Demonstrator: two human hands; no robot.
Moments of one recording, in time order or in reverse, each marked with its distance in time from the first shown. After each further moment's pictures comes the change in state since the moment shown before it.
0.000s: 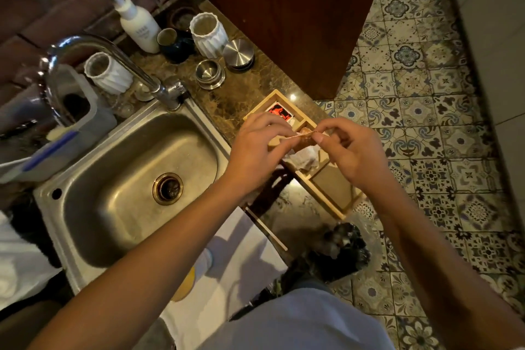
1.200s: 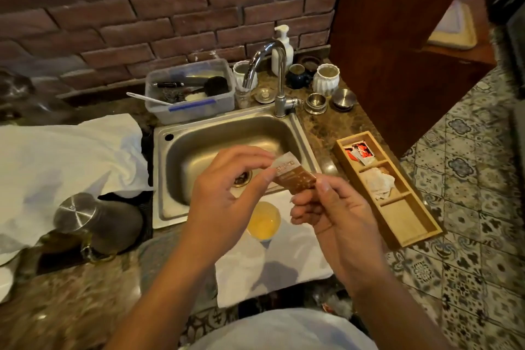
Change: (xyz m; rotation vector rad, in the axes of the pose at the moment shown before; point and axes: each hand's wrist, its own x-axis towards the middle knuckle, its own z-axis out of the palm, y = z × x) left_hand -0.258 0.085 -0.209 -0.155 0.558 -0.225; right_hand -0.173 -0.227 0.129 1.009 -0.307 0.210
